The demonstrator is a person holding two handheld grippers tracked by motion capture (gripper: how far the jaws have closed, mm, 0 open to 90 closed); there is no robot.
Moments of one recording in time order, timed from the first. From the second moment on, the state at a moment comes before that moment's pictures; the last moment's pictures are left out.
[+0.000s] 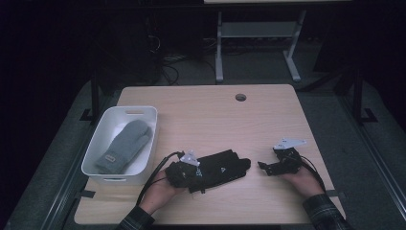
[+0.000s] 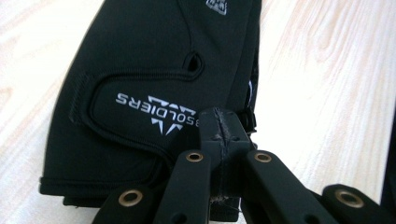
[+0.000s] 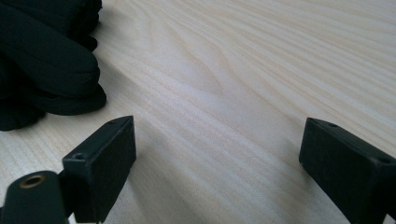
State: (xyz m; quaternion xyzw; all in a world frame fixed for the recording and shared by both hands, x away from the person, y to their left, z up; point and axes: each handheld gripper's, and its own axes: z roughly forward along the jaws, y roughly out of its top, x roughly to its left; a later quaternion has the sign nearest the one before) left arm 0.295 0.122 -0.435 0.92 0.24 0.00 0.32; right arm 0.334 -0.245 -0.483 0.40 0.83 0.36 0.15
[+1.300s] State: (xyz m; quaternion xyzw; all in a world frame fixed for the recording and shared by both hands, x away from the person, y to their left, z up) left arm 0.362 0.075 -0.429 0.92 0.18 0.00 0.35; right arm 0.335 -0.245 -0.483 0.40 0.83 0.36 0.16
